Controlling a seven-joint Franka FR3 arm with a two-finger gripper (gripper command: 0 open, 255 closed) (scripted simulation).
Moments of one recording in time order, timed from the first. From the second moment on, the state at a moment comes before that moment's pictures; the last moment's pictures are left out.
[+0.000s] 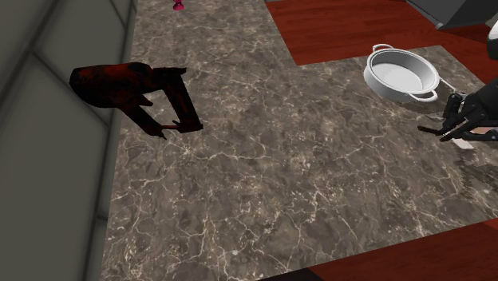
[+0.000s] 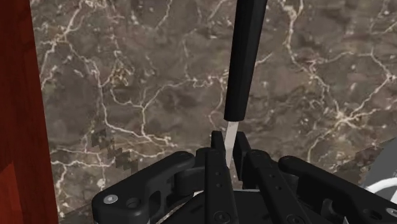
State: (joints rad) arm -0.45 0.60 0.37 -1.51 -0.19 2.01 0.70
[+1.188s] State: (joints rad) arm -0.45 0.66 0.36 -1.54 -0.21 2.10 0.71
